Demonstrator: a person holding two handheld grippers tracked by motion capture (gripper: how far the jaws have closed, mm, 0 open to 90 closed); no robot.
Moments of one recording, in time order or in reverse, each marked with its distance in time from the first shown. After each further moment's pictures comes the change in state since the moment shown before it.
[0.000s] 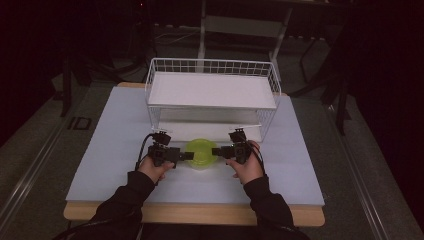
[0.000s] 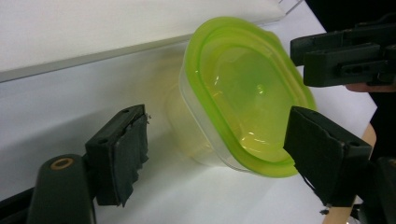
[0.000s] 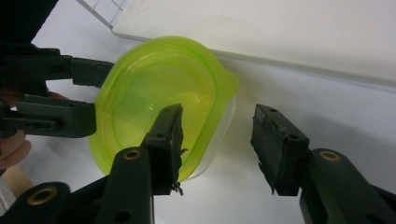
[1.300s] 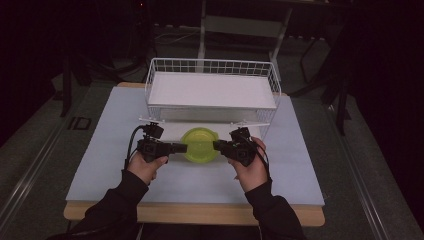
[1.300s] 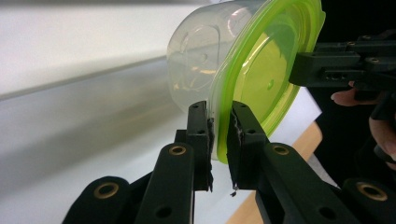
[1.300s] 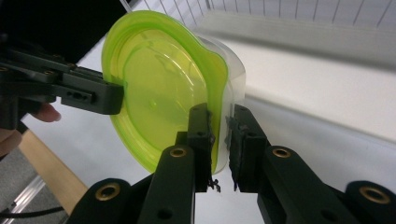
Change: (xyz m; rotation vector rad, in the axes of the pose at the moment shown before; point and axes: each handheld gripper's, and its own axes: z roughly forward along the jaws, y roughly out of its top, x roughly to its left) left arm -0.058 0.021 -0.070 -0.034 -0.014 0.008; right arm 0.060 0.003 -0.068 -0.162 -0.018 -0.153
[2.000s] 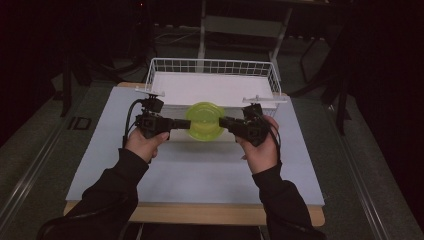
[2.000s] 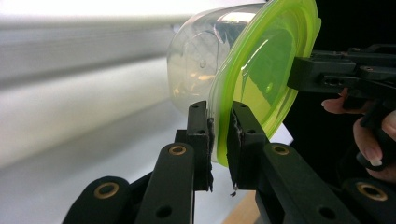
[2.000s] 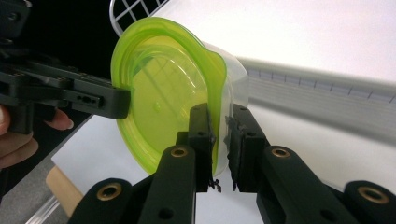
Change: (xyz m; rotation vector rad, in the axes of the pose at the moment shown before) left arm -0.032 0.062 -0.031 -0.066 -0.013 0.033; right arm 0.003 0.054 -0.043 -0.118 0.026 -0.004
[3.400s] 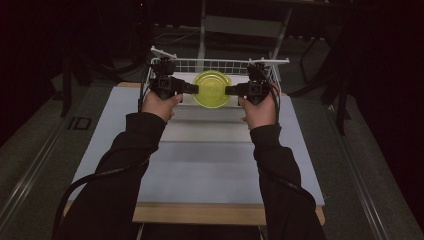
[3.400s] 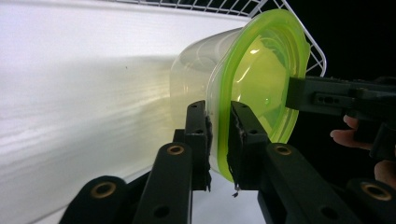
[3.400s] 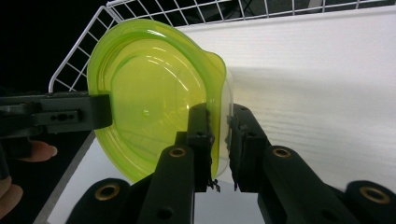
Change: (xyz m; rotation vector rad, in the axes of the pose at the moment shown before) left arm 0.005 0.087 0.026 -0.041 0.112 -0.067; right arm -0.043 0.082 0.029 0.063 -0.089 0.221
